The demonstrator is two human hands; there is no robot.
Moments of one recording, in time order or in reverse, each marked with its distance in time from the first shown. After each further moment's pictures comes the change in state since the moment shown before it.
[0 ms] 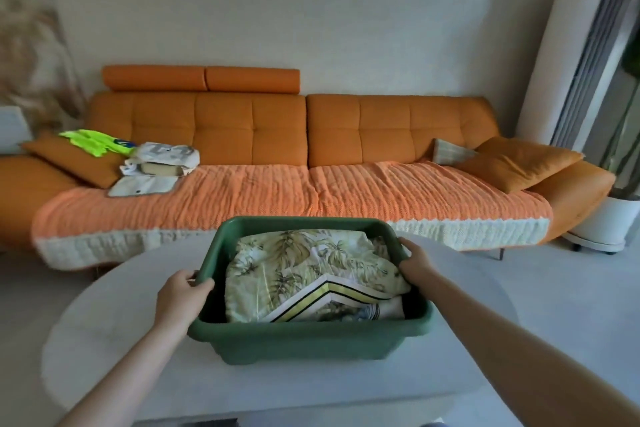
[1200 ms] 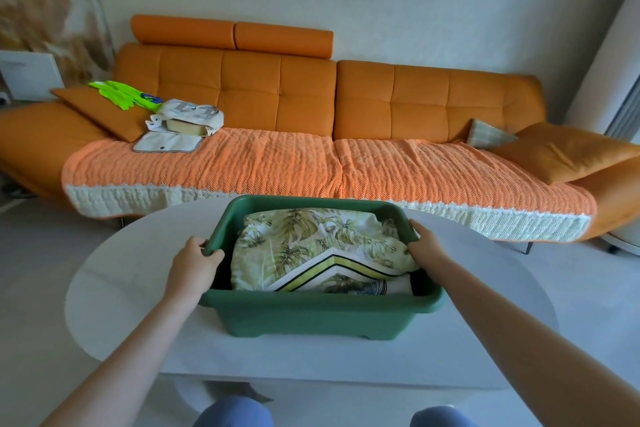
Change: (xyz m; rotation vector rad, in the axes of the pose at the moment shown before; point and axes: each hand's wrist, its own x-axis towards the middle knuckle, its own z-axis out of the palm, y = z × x) left_hand 0.022 -0.037 0.008 0.109 0.023 -0.021; right_hand 0.037 0.007 0.050 -0.005 -0.076 -0.083
